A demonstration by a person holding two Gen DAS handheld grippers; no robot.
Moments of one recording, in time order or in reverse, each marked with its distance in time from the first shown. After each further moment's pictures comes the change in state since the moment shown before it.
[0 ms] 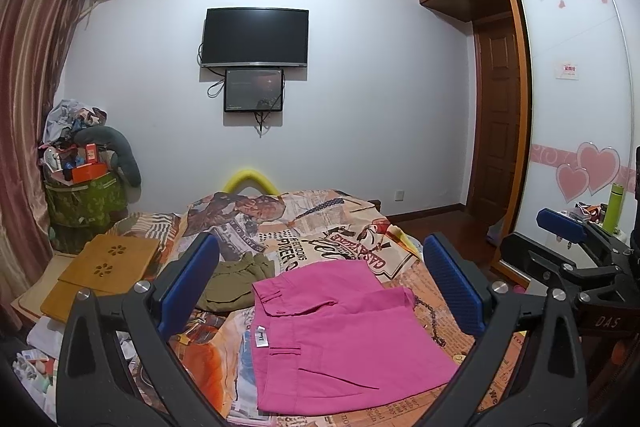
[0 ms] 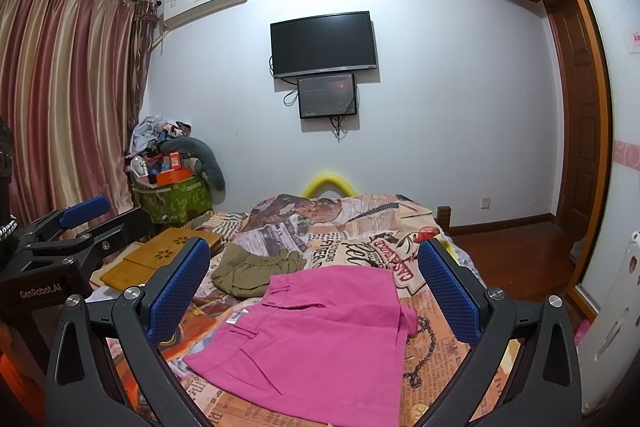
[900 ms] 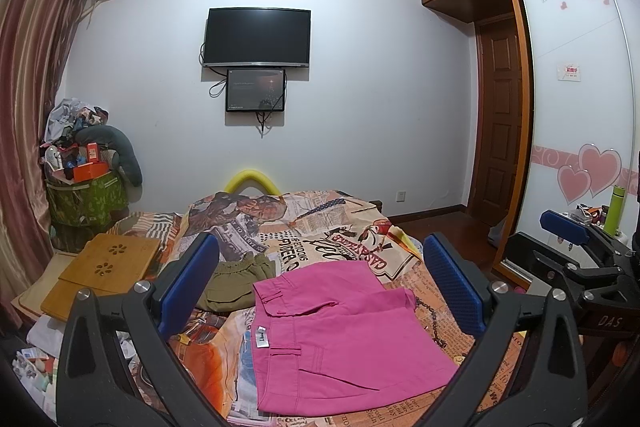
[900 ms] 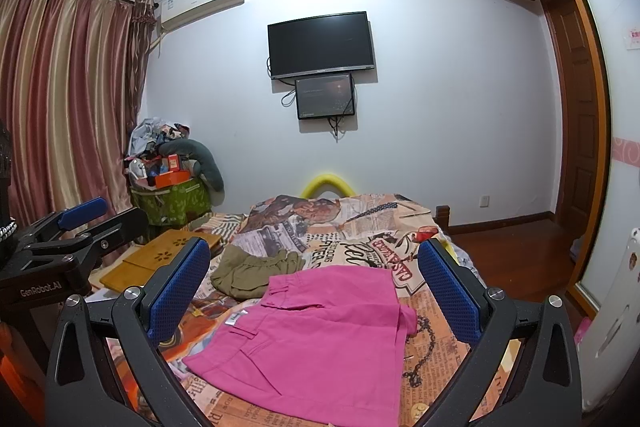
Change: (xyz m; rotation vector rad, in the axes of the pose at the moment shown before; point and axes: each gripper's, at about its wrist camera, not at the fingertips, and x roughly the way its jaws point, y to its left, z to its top) left arm 0.000 0.000 0.001 -0.001 0.000 0.001; right arm -0.003 -0.001 0.002 0.007 -0.002 -0.004
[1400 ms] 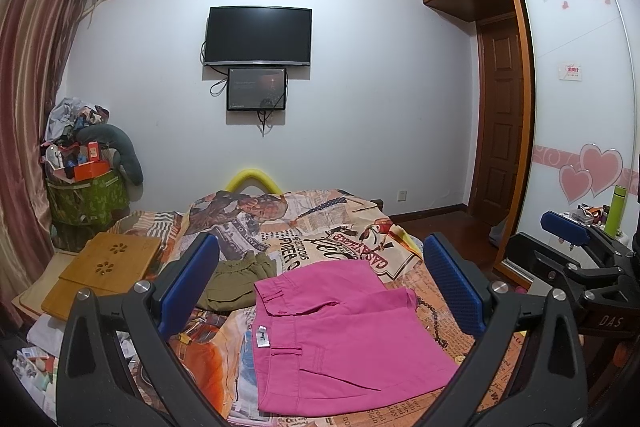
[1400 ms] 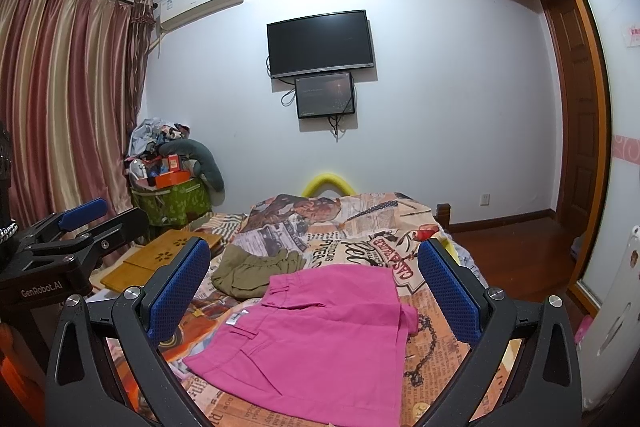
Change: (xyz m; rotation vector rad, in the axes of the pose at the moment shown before) left arm 0.000 0.000 -0.001 -0.001 0.000 0.005; right arm -0.001 -0.001 0.000 0.005 0.002 0.001
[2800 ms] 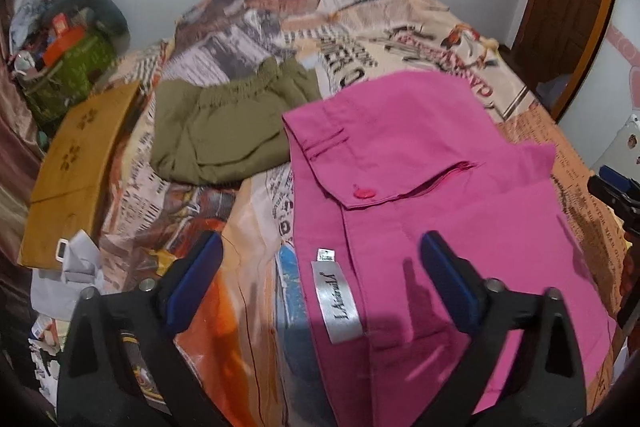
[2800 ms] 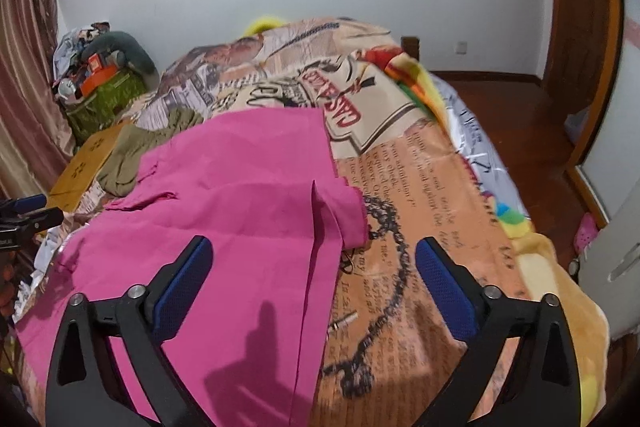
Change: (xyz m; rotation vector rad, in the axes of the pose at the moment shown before) left arm 0.289 0.098 -0.139 -0.007 0.766 0.056; right arm 0.199 -0.137 -0.119 0.142 0.575 -0.081
